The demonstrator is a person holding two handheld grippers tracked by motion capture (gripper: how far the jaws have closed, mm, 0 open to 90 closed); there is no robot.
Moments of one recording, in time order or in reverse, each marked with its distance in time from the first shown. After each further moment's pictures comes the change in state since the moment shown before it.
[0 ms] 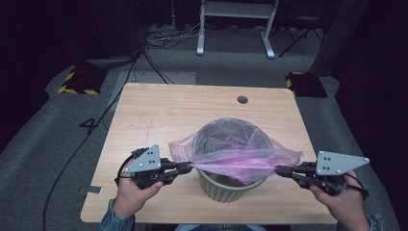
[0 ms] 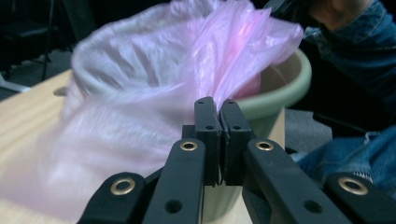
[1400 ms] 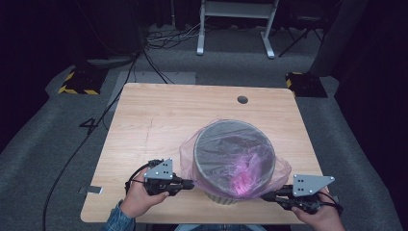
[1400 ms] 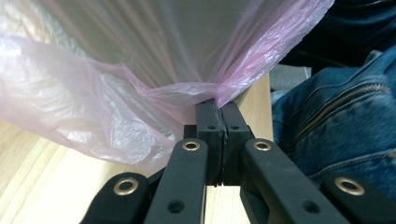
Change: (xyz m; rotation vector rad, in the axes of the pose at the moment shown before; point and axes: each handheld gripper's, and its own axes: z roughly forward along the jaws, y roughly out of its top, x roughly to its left) left arm 0.015 -0.059 0.034 0.187 -0.142 -0.040; right arm 0.021 -0.066 0.048 0.078 0.141 0.059
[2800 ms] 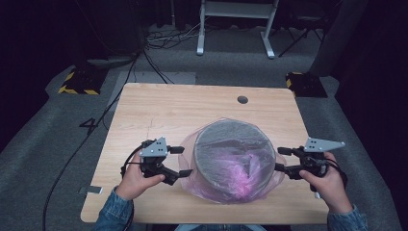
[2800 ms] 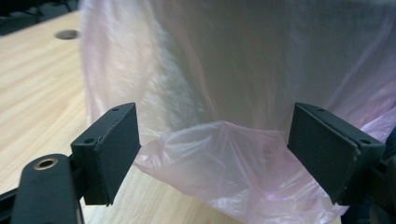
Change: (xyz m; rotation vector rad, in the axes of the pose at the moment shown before) left arm 0.040 0.021 -0.011 -0.074 0.108 -0.036; right arm -0.092 0.002 -0.016 -0.084 -0.171 0.273
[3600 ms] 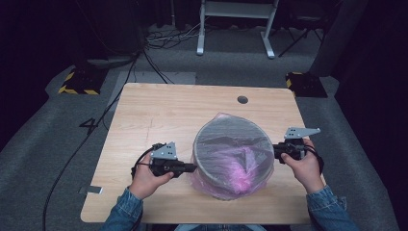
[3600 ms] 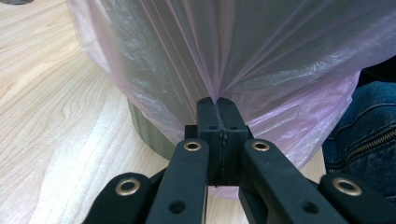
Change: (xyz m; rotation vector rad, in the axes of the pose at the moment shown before) left arm 0.003 -0.009 0.020 0.084 -0.063 -0.028; right arm -0.027 0.014 0.049 0.044 -0.003 0.012
